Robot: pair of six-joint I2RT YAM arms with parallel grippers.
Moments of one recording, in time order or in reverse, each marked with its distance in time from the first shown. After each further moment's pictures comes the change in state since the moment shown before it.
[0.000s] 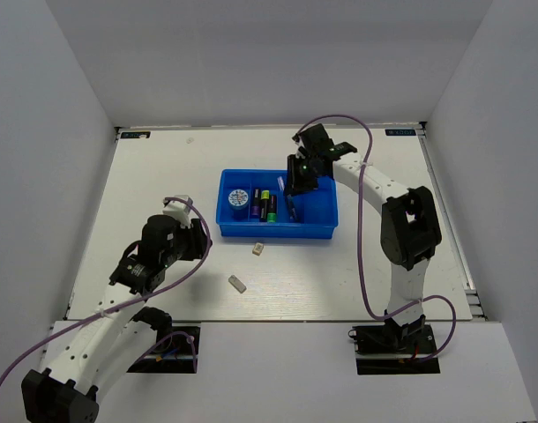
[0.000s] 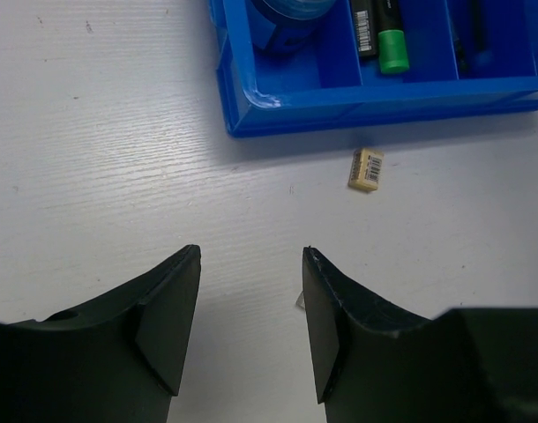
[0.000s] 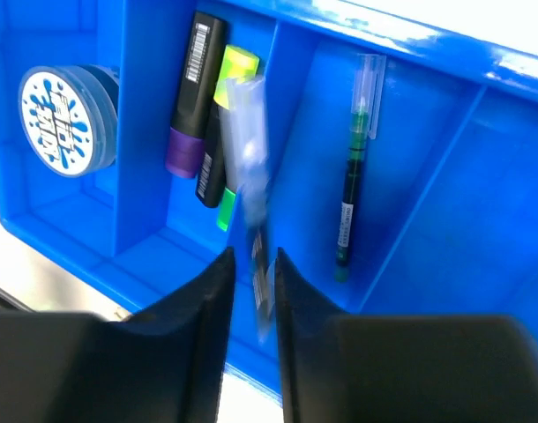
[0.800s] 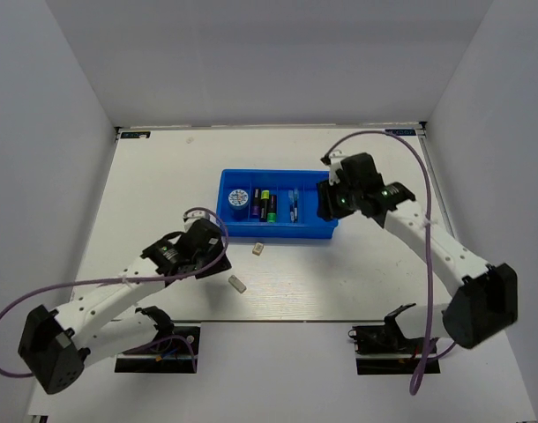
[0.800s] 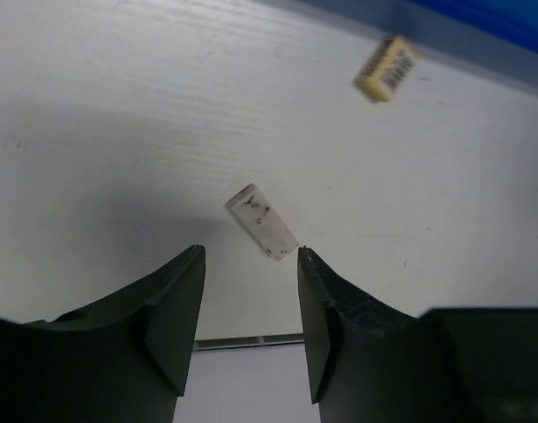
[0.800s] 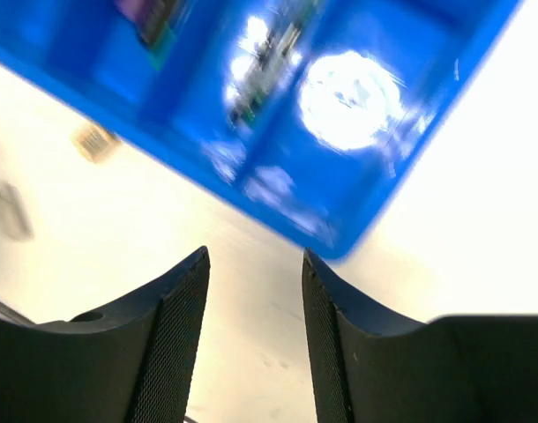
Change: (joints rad) left arm -0.342 0.257 0.115 -0.240 -0.183 -0.583; right arm -0.002 -0.619 -0.485 0.029 0.128 -0.301
